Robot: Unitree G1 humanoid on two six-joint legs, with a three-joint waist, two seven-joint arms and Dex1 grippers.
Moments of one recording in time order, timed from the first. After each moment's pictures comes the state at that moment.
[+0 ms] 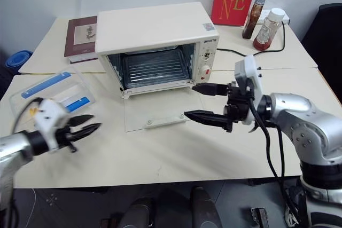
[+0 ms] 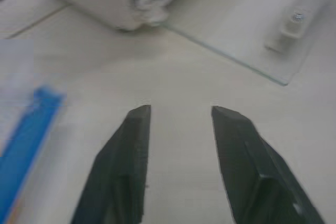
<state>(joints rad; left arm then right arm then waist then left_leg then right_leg) 0.12 0.77 0.66 -0.56 -0.40 0.81 -0.74 -0.59 -0.75 -0.07 -0.29 0.92 0.80 1.01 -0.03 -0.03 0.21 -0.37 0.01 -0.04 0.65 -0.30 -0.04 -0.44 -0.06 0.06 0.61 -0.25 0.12</state>
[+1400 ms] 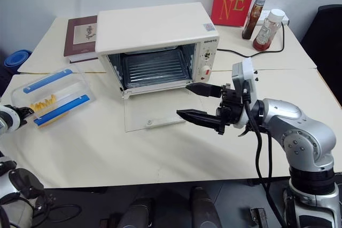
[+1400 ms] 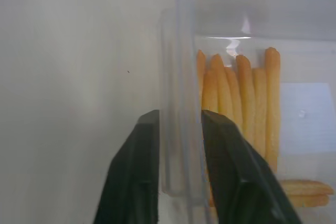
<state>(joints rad) -0.69 0.76 0.80 0.31 -0.18 1.33 -0.03 -0.49 -0.68 -0.16 -0.43 0.99 0.81 0.86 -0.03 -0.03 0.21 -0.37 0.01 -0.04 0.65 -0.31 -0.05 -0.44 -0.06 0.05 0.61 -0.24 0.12</state>
